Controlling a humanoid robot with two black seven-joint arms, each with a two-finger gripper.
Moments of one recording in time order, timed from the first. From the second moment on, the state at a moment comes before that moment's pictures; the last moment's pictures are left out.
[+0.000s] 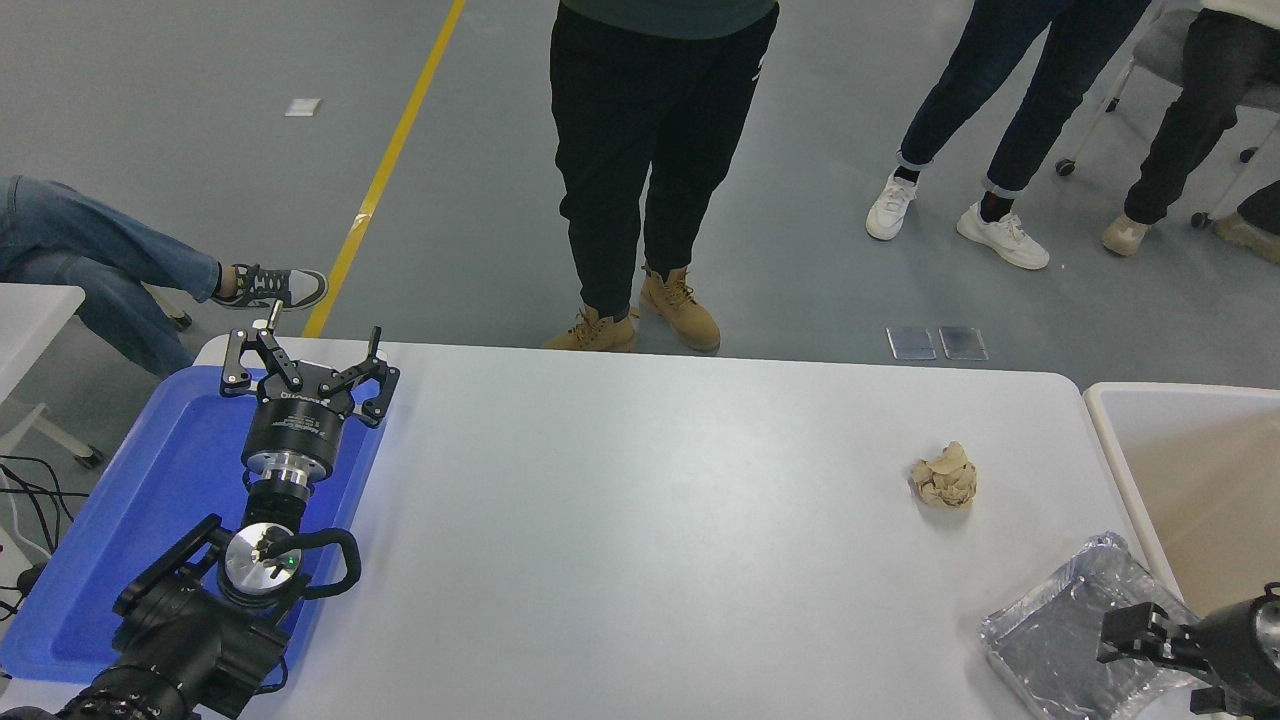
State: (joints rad) left arm -0.50 0.13 -1.12 -0.54 -0.09 -0.62 -0.36; right arm 0.97 -0.83 -0.75 0.98 -0.54 0.38 0.10
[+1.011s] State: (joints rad) left arm -0.50 0.13 -1.12 -0.54 -0.09 -0.62 -0.36; right arm 0.97 -0.83 -0.74 0.97 -0.54 0.35 0.11
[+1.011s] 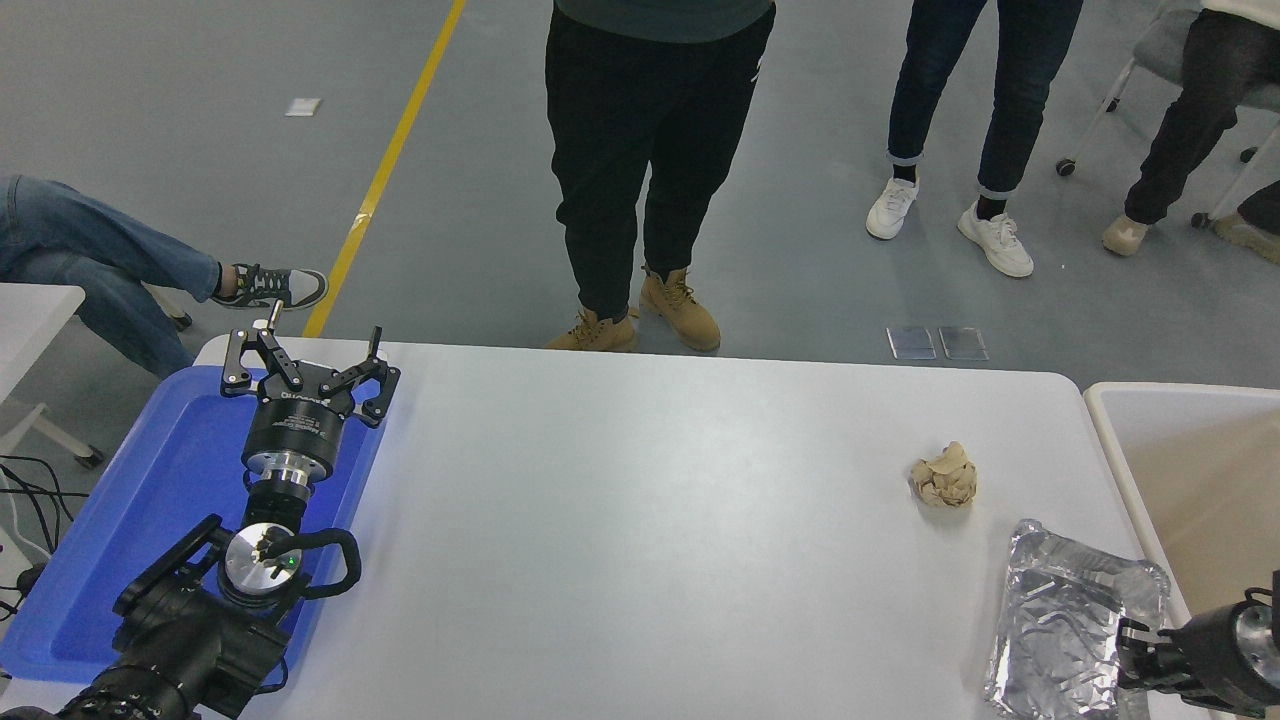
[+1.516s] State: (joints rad) left arm -0.50 0.13 -1.12 -0.54 -0.09 -0.62 -0.36; right arm 1.28 -0.94 -0.92 1.08 -0.54 0.42 0.10
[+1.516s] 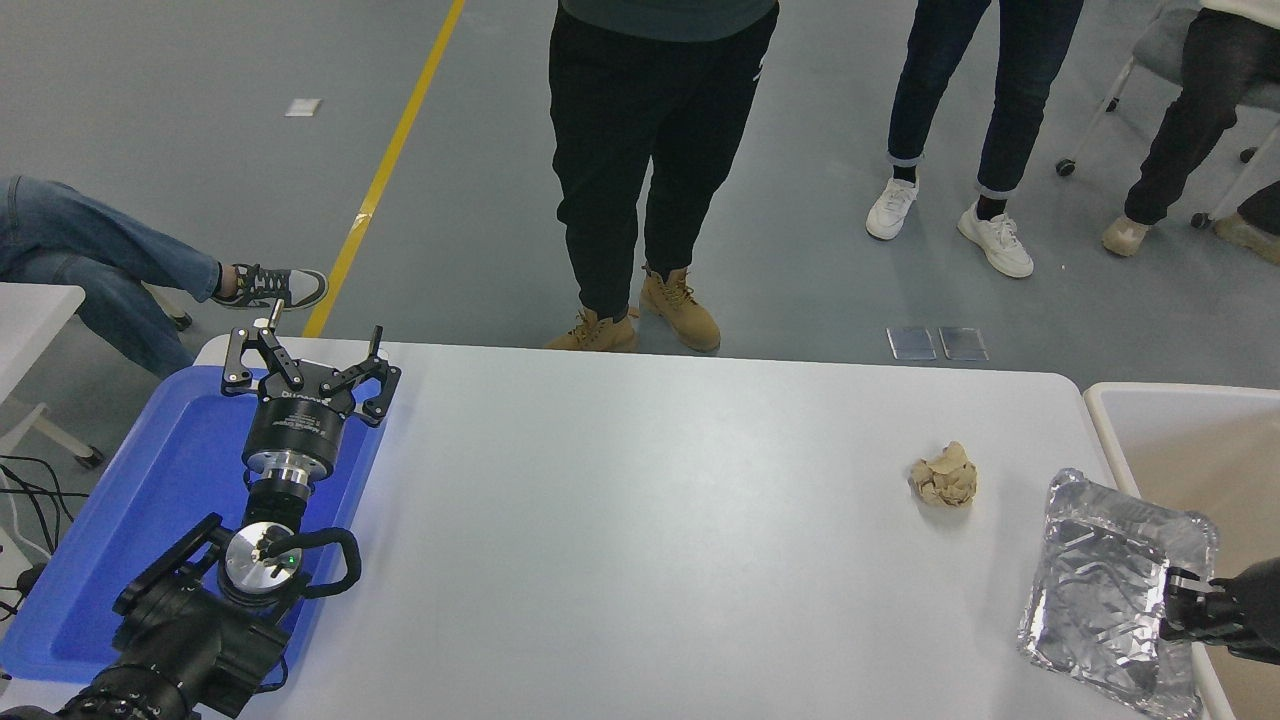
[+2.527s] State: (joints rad) left arm -0.50 0.13 -1.12 -0.54 -0.09 -0.62 -0.35; right arm 2.14 -0.71 -1.62 1.44 -0.45 0.48 0.11
